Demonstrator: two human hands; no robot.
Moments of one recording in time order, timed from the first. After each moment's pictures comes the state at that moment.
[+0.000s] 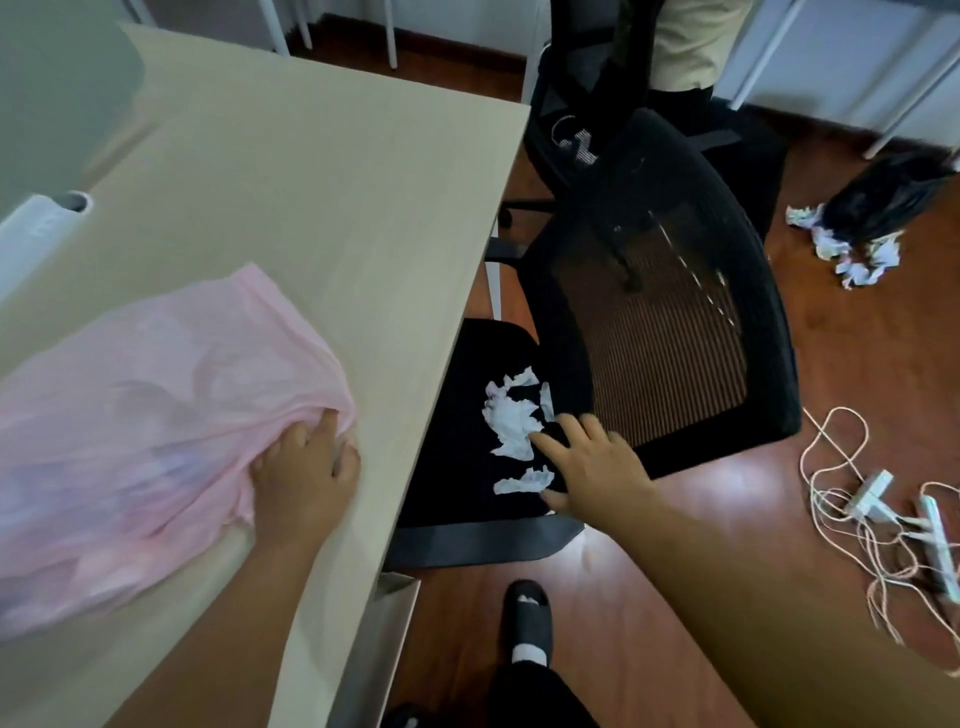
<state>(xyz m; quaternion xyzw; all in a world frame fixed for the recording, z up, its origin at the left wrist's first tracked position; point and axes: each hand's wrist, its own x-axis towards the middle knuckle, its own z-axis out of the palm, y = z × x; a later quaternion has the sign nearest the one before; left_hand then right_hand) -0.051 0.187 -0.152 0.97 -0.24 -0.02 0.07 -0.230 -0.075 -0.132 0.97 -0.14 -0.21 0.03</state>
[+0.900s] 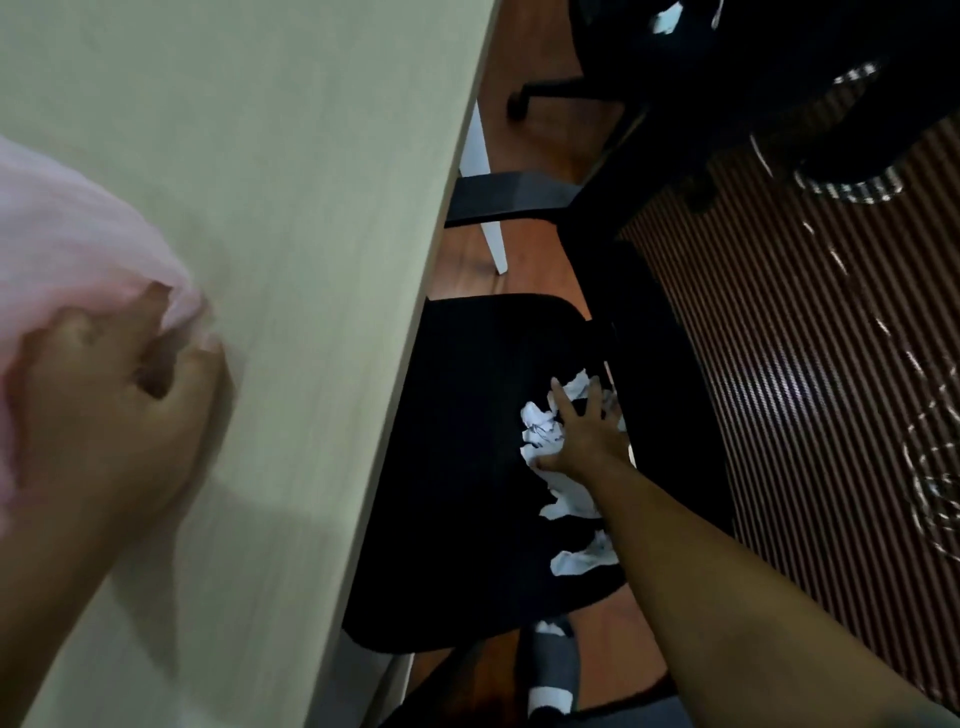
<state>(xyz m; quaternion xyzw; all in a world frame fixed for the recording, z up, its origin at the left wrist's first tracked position) 0.177 0.058 -0.225 0.94 -0.22 -0.01 0.25 -0.079 -0.246 -0.401 0.85 -0.37 -0.30 -0.20</state>
